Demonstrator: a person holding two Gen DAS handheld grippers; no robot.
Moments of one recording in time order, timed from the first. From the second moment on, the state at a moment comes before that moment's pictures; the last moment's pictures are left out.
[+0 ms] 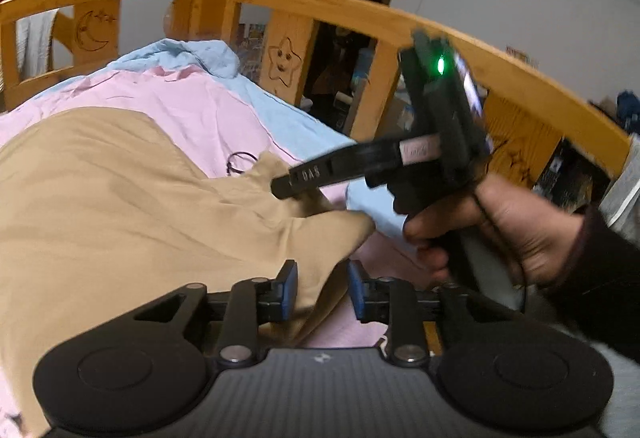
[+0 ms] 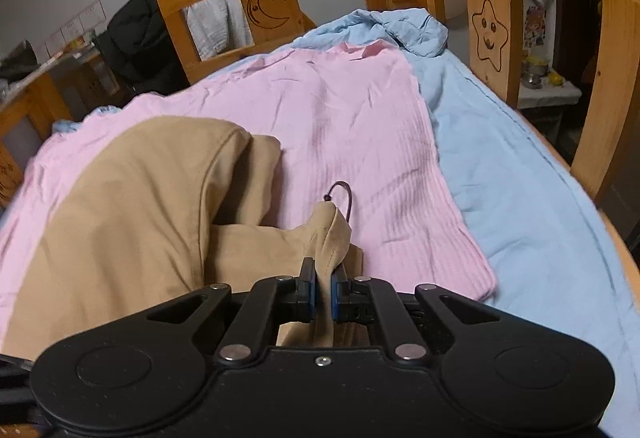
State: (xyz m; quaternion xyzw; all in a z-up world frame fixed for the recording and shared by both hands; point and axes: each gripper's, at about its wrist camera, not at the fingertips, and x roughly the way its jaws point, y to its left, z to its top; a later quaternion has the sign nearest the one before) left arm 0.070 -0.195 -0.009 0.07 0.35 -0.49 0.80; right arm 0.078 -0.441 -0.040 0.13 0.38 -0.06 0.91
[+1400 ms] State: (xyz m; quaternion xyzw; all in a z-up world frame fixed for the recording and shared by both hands) left arm 0.104 -0.081 -0.013 -0.08 0.44 -0.21 0.87; right arm 0.110 -0.423 -0.025 0.27 0.29 0.06 0.91
